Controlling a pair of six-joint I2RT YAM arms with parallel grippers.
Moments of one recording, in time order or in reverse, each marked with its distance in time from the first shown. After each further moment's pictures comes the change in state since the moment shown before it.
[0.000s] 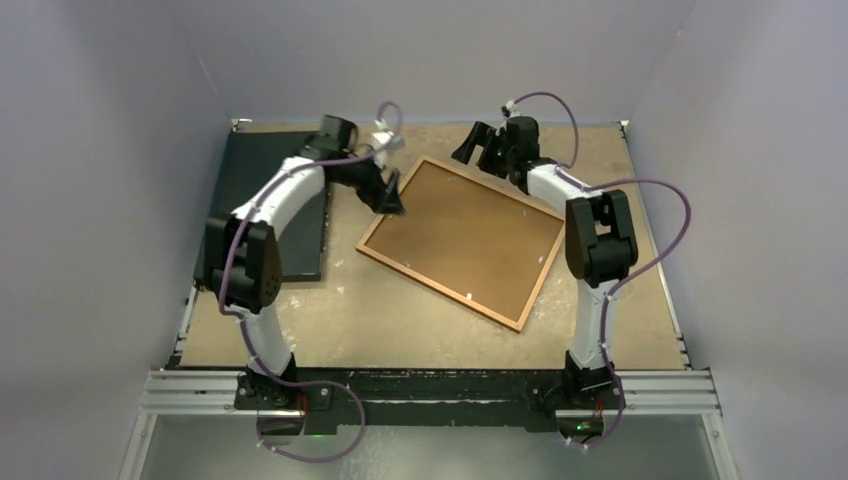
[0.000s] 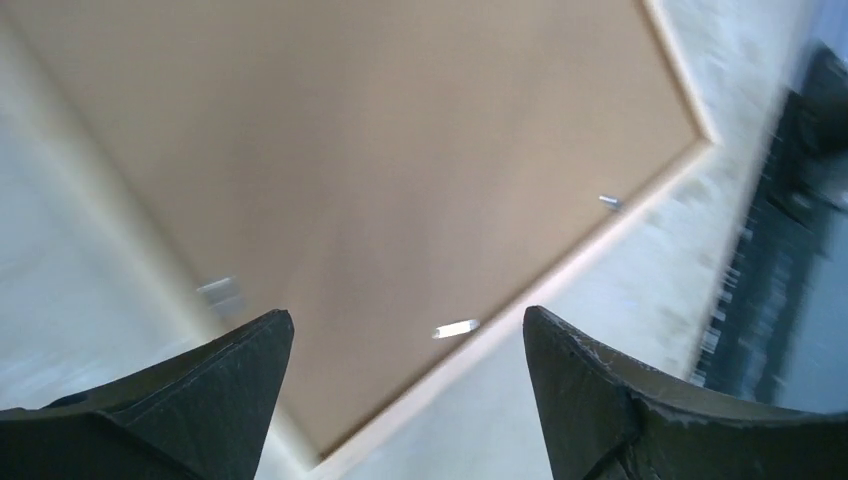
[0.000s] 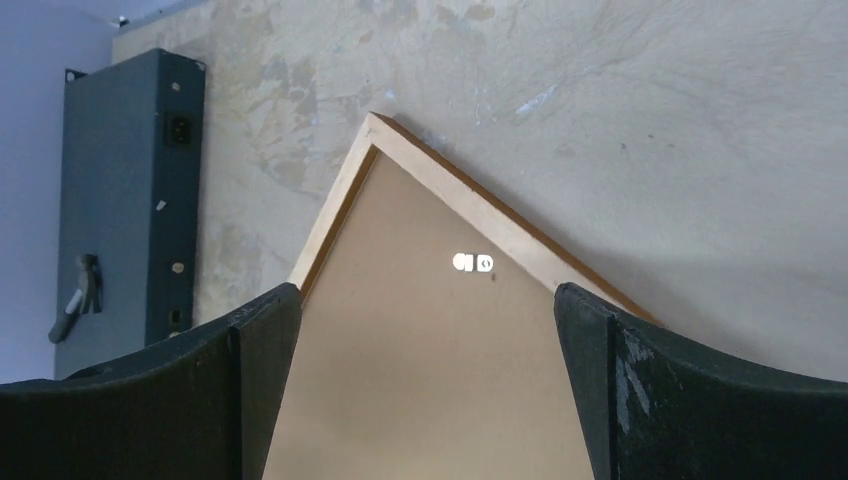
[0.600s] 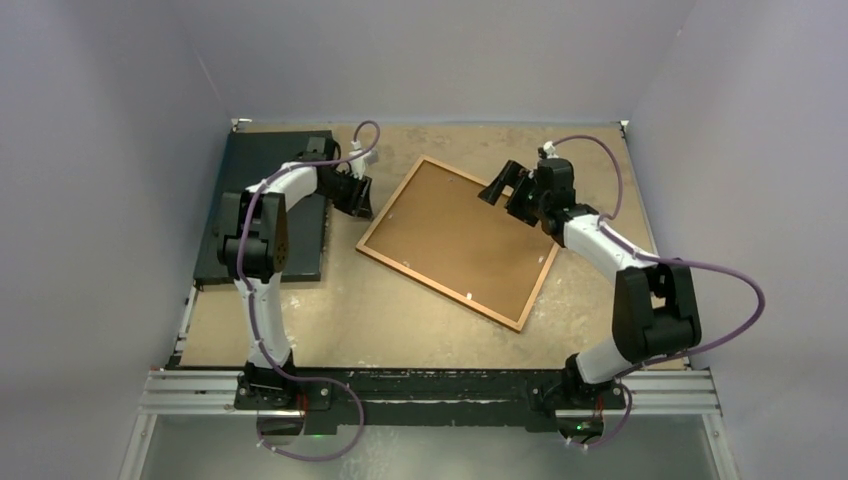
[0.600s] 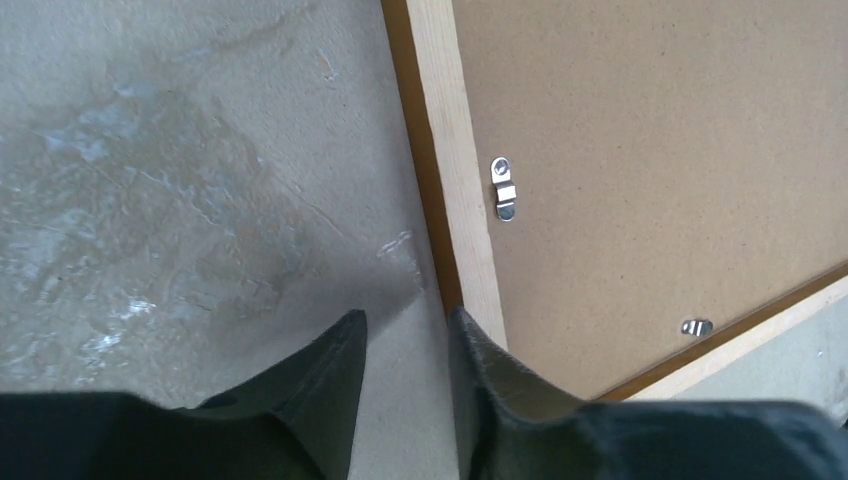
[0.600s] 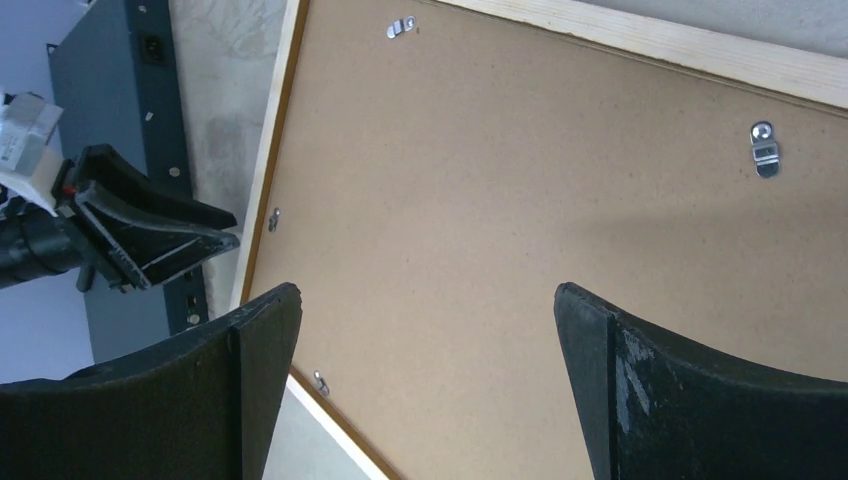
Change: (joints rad) left arm 0.243 0.233 0.014 0.100 -0.196 -0.037; right arm -0.026 -0.597 -0.583 -0.111 0.090 0.102
